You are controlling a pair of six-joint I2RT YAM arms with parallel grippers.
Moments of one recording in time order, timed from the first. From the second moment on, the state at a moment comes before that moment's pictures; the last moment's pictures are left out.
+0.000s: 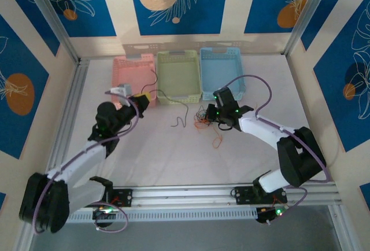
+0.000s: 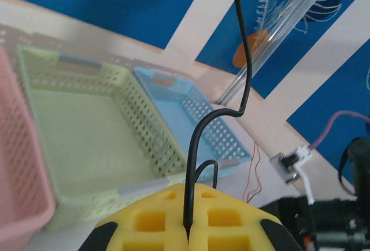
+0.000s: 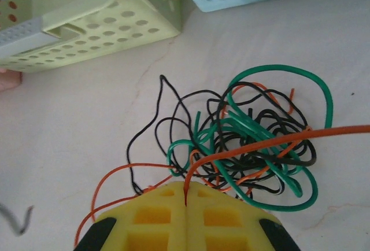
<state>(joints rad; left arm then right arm) -0.33 1.12 0.55 0.54 0.34 -0.55 0.50 1.48 0.86 -0.29 -0.01 0.65</state>
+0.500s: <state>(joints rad) -0.34 1.62 1.22 0.44 0.18 -0.54 0.50 1.53 0.89 -0.35 0.03 0.66</state>
